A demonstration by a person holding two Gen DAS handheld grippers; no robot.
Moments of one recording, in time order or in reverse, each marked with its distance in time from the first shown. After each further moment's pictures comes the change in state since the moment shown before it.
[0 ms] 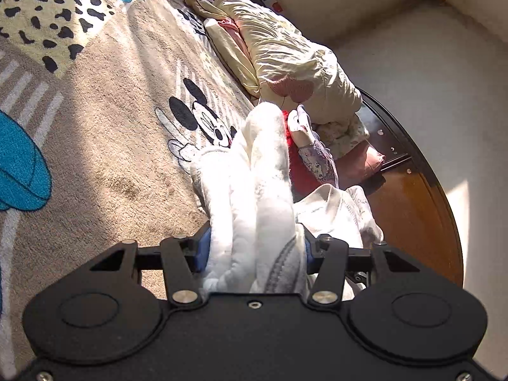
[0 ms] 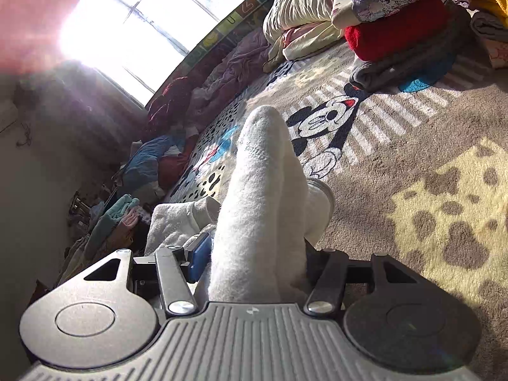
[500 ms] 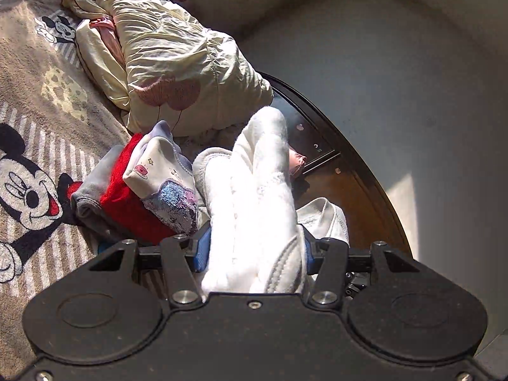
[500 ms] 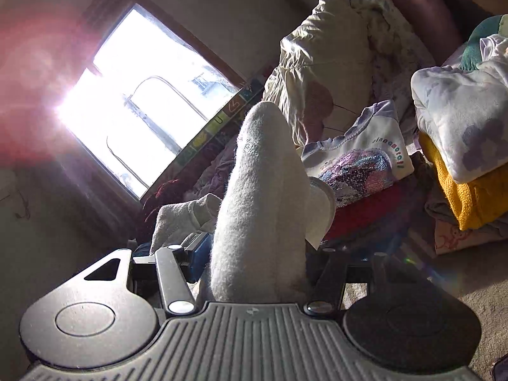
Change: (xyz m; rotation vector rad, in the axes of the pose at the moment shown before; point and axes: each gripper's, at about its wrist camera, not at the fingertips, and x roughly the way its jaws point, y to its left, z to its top) left arm 0.161 -0.155 0.099 0.109 0.021 -0.283; right arm -0.072 -0.045 0.188 -0.011 -0.309 -0.006
